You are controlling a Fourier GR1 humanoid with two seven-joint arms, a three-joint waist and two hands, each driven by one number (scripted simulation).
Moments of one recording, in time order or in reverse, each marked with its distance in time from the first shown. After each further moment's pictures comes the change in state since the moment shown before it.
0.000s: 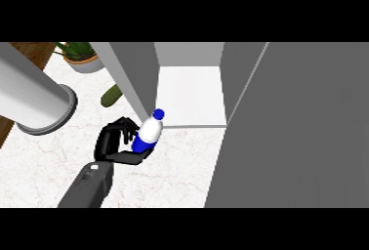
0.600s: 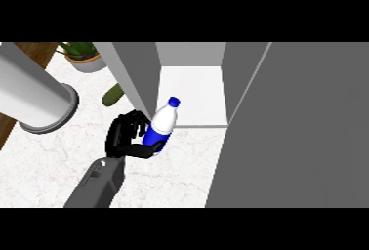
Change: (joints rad) left arm 0.049 -0.019 -0.247 -0.232 0.290 0.047 0.257; right arm -0.001 -0.015 0.020 0.005 -0.001 -0.029 -0.012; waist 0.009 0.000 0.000
